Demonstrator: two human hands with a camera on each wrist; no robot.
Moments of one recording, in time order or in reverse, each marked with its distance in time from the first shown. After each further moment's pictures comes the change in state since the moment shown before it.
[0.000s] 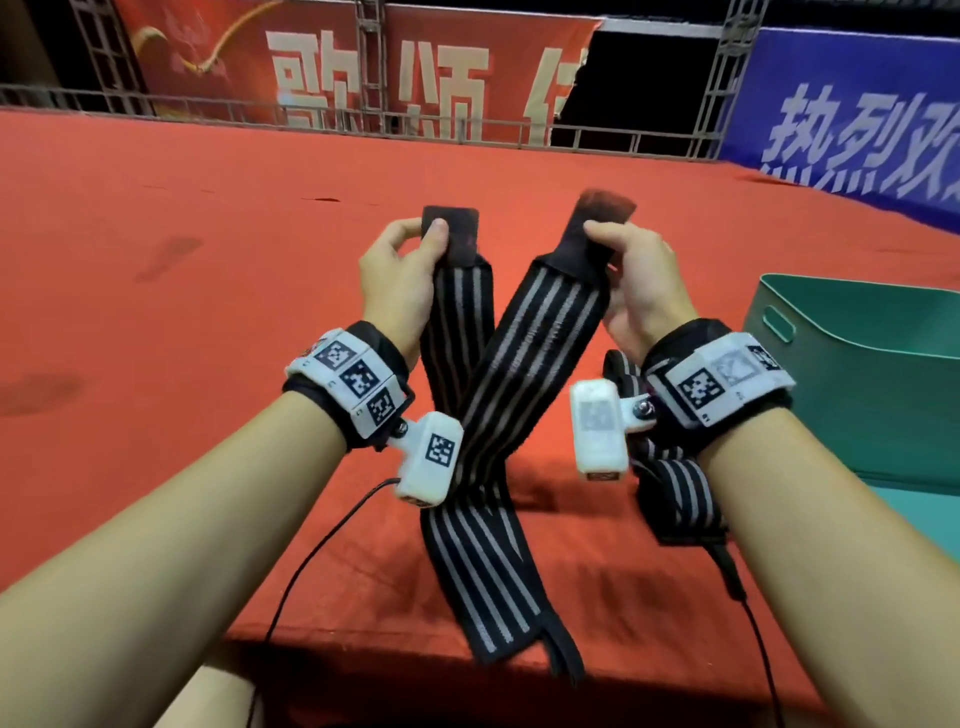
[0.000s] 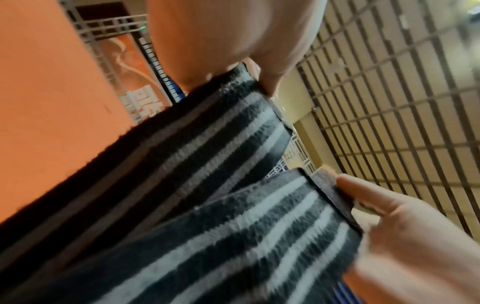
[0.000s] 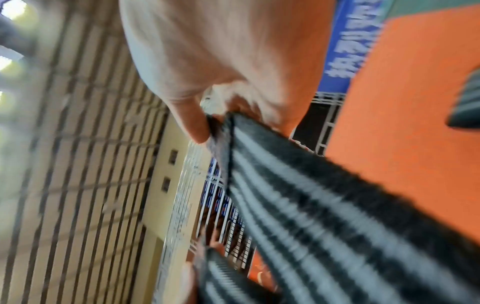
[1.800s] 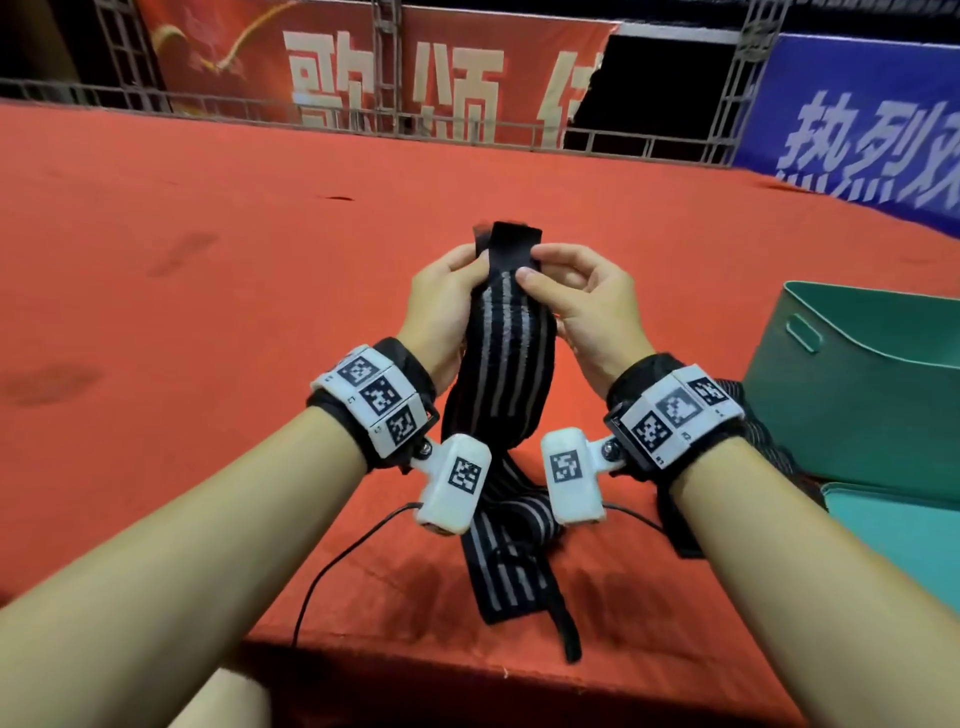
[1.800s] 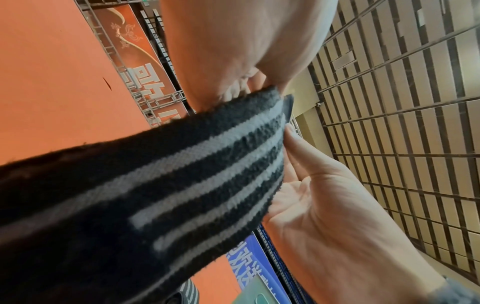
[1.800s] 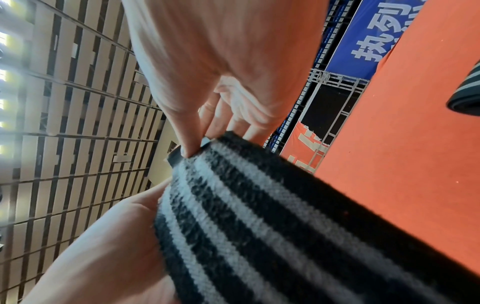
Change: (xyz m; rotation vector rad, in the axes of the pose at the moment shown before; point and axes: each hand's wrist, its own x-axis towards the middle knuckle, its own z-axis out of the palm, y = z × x) left_hand -0.021 -0.003 0.005 -0.159 -0.262 -0.211; right_hand -0.007 0.051 0.016 -0.250 -0.181 -0.175
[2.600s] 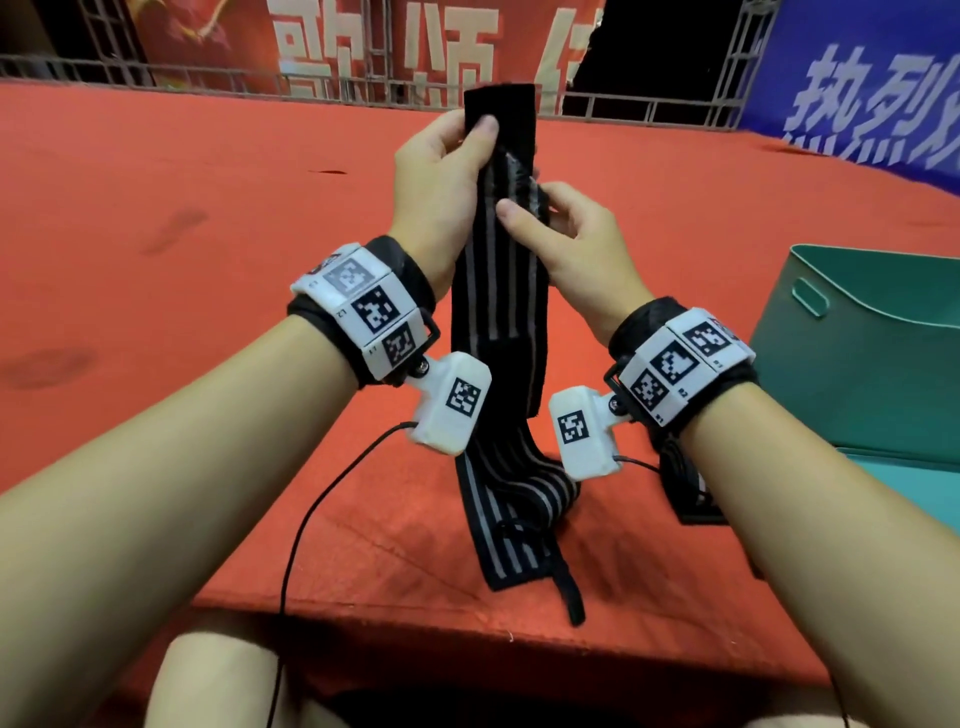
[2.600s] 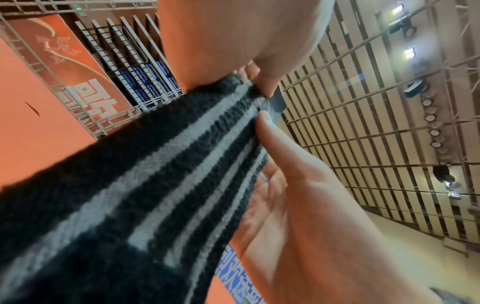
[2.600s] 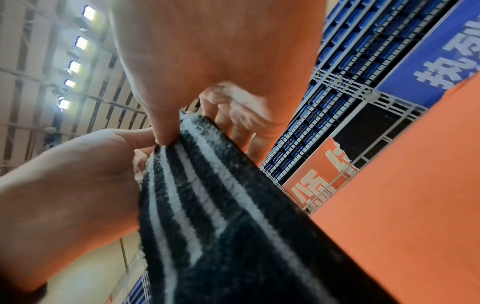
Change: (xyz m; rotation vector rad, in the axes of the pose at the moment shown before) left_hand 0.018 0.044 0.016 0.101 0.020 0.314; right_hand 0.004 -0.018 0.011 -0.181 -0.121 -0.117
